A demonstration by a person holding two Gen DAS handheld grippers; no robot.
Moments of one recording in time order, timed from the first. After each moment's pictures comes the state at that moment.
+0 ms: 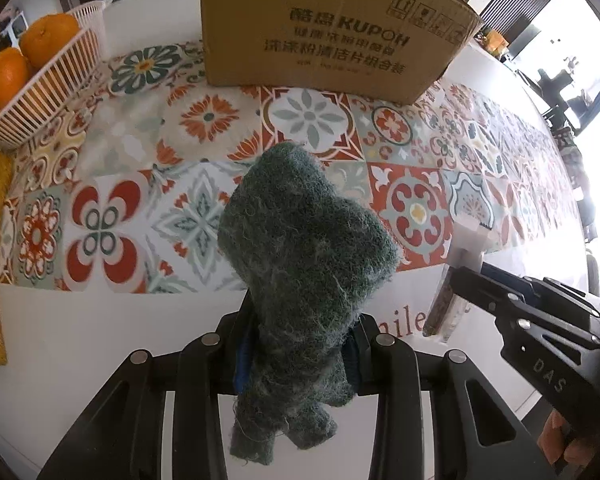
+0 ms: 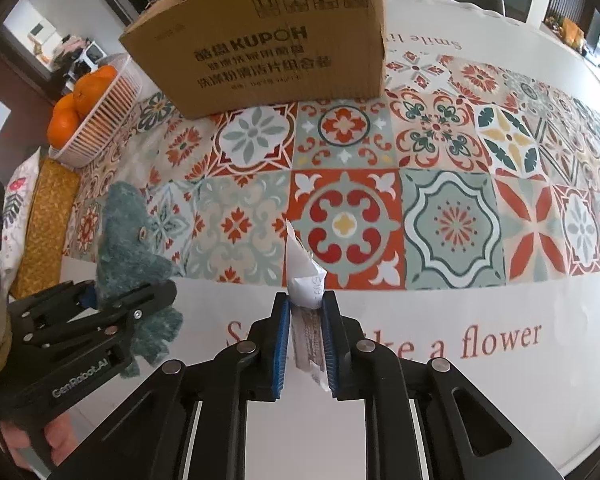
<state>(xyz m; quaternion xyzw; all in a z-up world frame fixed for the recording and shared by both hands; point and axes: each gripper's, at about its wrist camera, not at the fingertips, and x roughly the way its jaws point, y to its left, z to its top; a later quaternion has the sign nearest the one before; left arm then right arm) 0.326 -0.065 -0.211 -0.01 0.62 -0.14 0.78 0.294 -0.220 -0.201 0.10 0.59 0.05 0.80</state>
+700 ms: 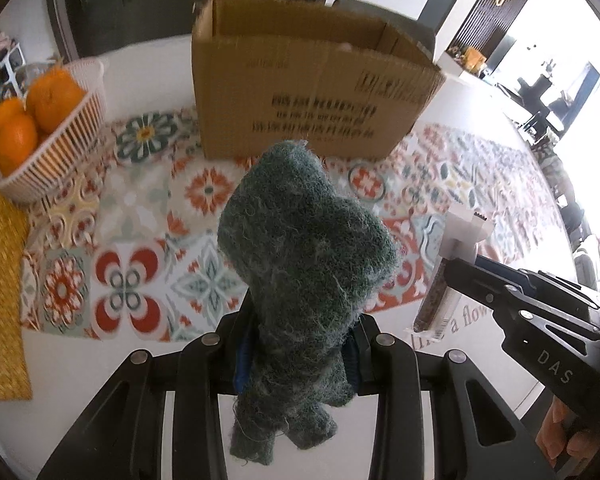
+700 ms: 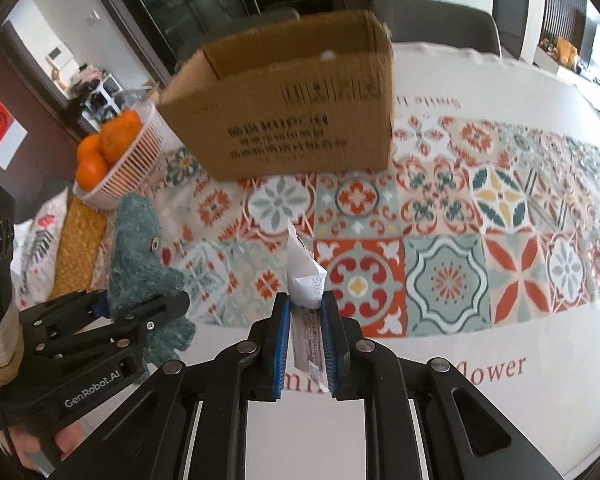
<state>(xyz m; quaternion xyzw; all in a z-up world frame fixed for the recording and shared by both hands) 0.336 -0.059 -0.159 0.00 0.56 -0.16 0.81 0.304 -0.217 -0.145 0.11 0.53 0.06 0.84</state>
